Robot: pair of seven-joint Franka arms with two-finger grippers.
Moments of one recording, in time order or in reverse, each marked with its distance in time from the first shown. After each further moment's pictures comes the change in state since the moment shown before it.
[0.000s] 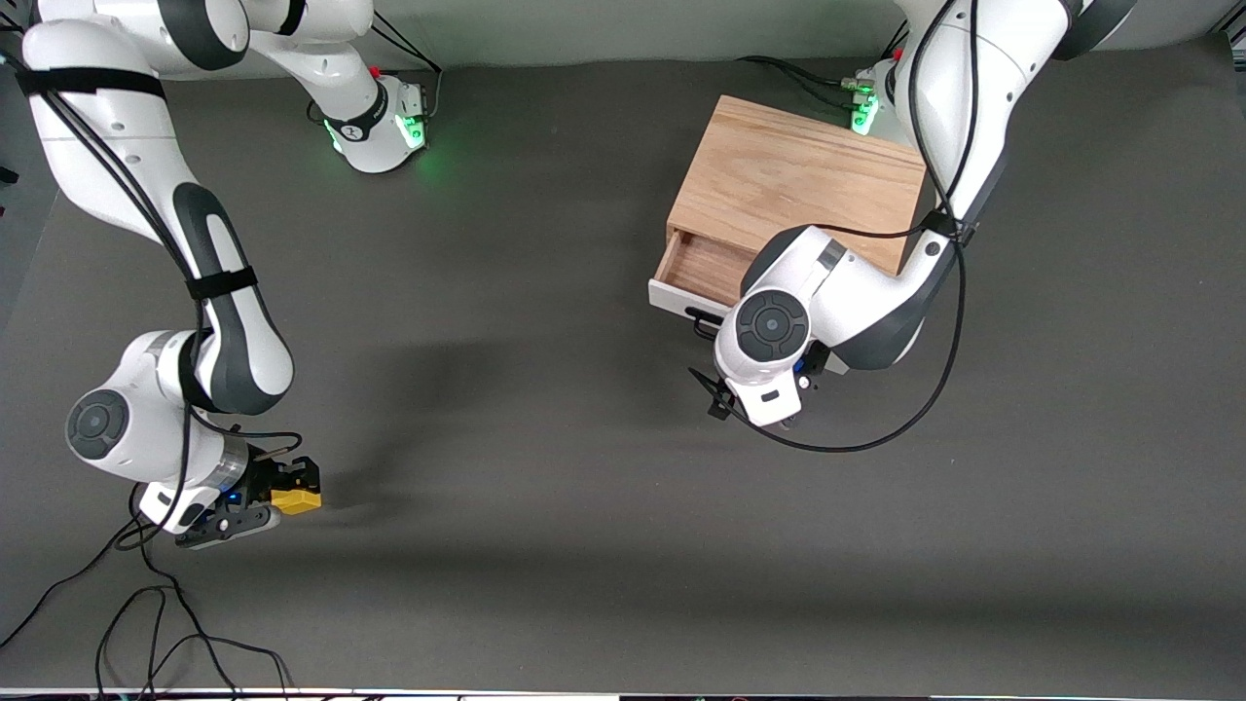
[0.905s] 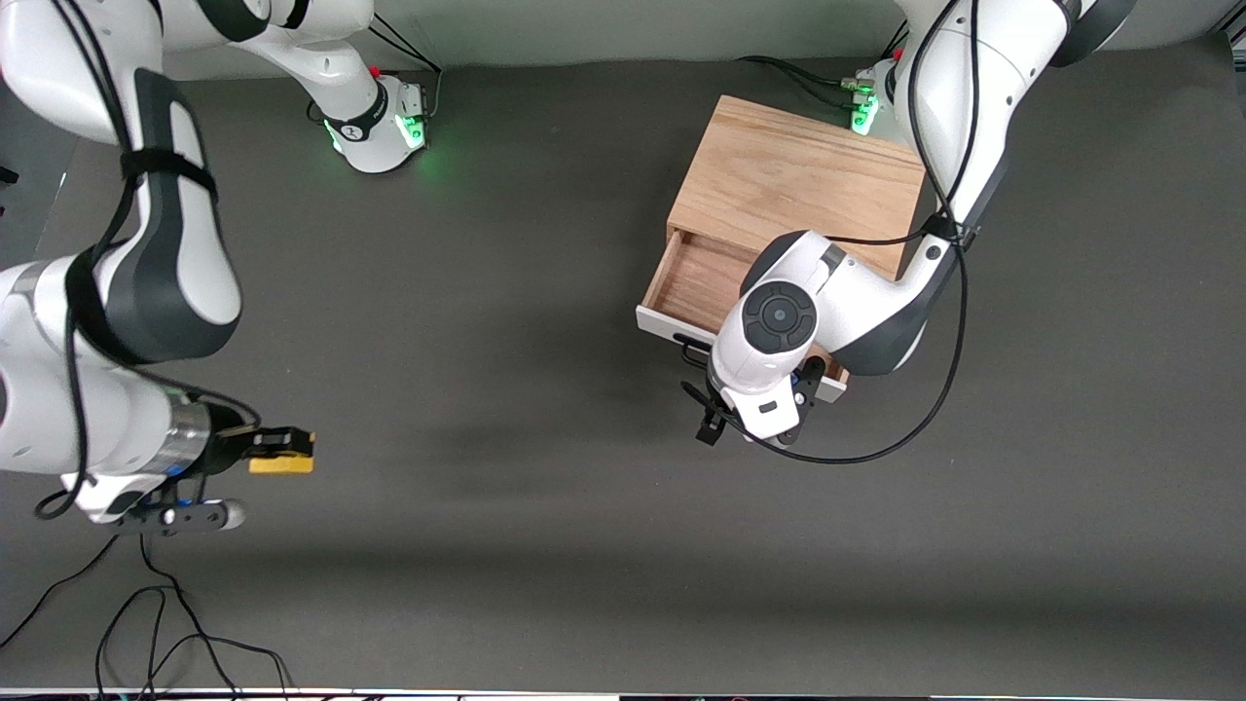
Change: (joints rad) left arm -0.002 0.016 0.000 0.047 0.039 0.142 0.000; right arm 0.147 -0.060 0.005 0.438 0.000 -0.648 0.418
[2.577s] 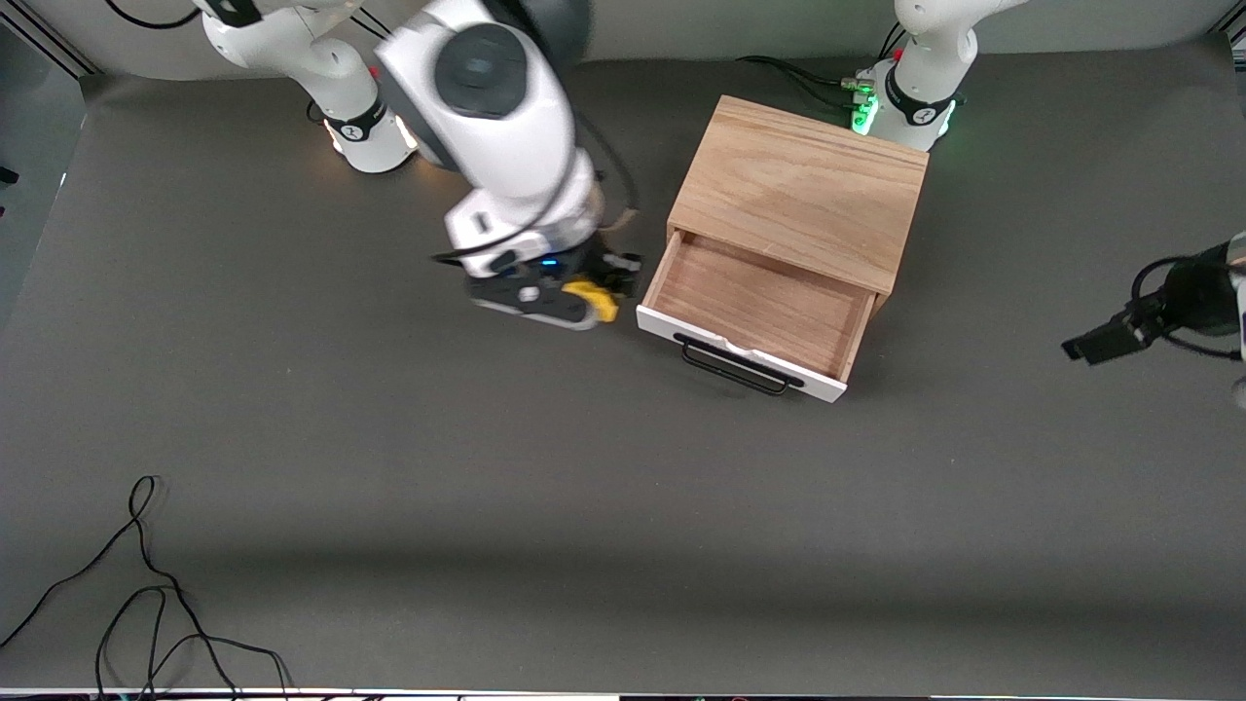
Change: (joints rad) left arm 0.648 -0.488 0.004 -0.019 -0.233 -0.581 1.340; right arm 0.574 0.002 0.036 0.095 0.018 0.056 0.909
